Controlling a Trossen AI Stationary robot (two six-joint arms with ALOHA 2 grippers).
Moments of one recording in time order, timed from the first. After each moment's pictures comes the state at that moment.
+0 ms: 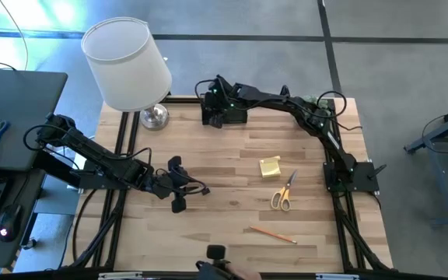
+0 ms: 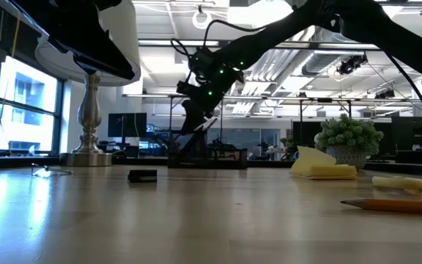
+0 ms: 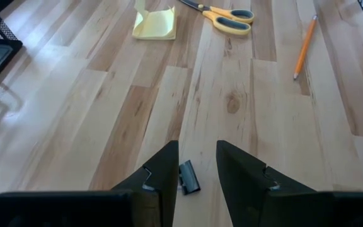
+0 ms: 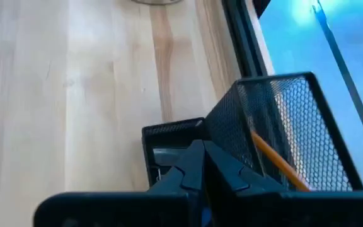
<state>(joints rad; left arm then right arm) -0.32 1.22 0.66 -0.16 -0.48 -0.40 -0.47 2.32 1.98 -0.49 -0.08 -0.38</state>
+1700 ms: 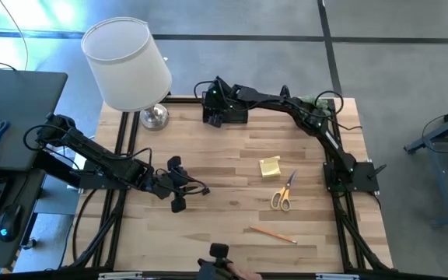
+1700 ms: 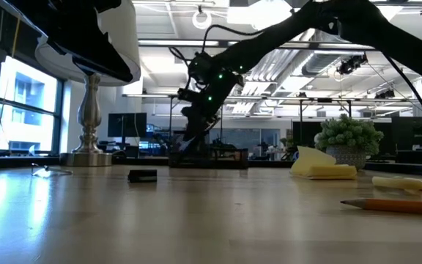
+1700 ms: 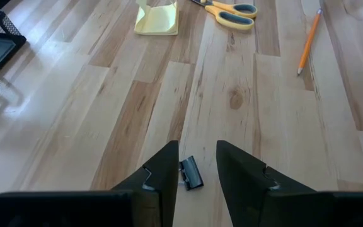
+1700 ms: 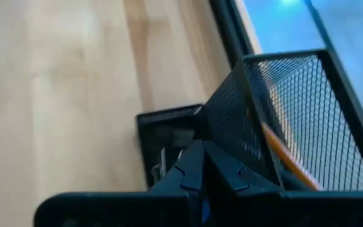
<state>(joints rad) -0.32 1.22 0.66 -0.18 -0.48 -0.40 -0.47 2.34 1.98 -0.50 -0.01 -0.32</state>
